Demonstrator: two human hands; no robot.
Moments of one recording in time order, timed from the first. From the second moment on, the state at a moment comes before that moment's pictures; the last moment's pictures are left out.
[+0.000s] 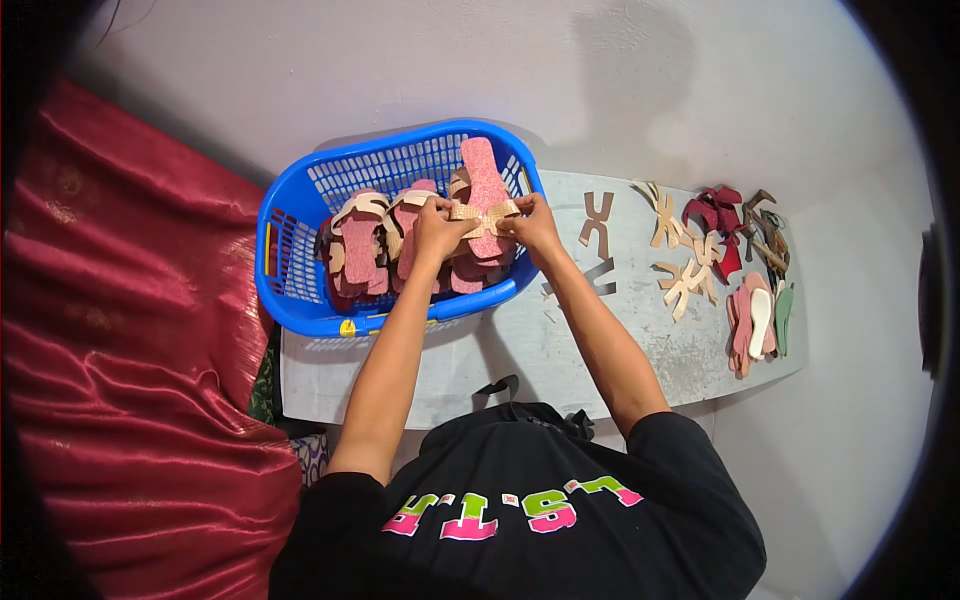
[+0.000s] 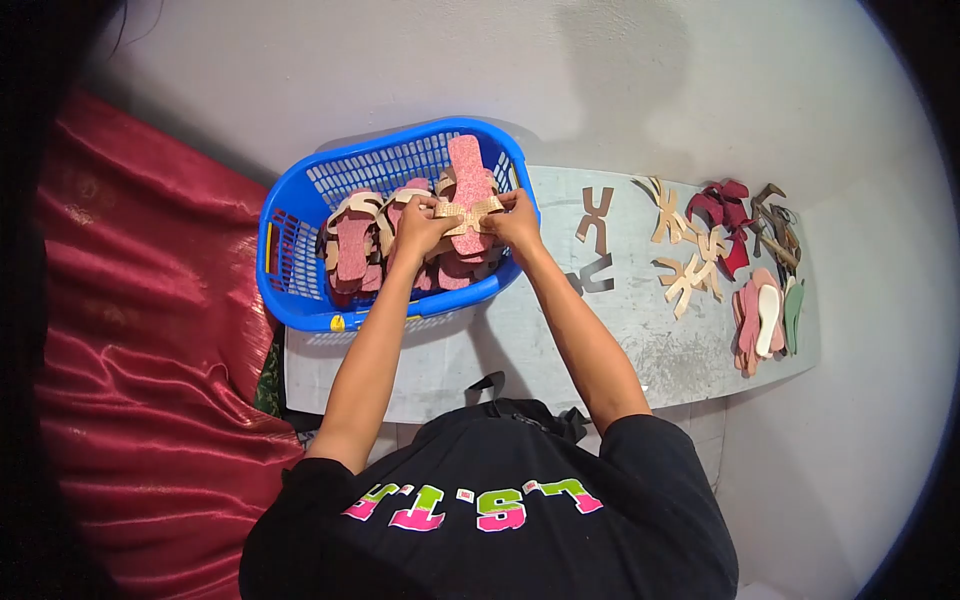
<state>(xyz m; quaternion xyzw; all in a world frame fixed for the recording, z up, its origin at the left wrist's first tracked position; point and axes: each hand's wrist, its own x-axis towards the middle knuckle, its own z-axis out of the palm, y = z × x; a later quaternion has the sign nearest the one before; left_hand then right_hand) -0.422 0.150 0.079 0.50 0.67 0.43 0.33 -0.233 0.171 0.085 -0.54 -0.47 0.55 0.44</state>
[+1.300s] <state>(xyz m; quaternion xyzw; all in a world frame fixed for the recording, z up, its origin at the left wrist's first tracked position) -0.415 0.130 0.067 0.41 0.62 0.48 0.47 -0.218 0.180 0.084 -0.58 -0.66 0.38 0.29</state>
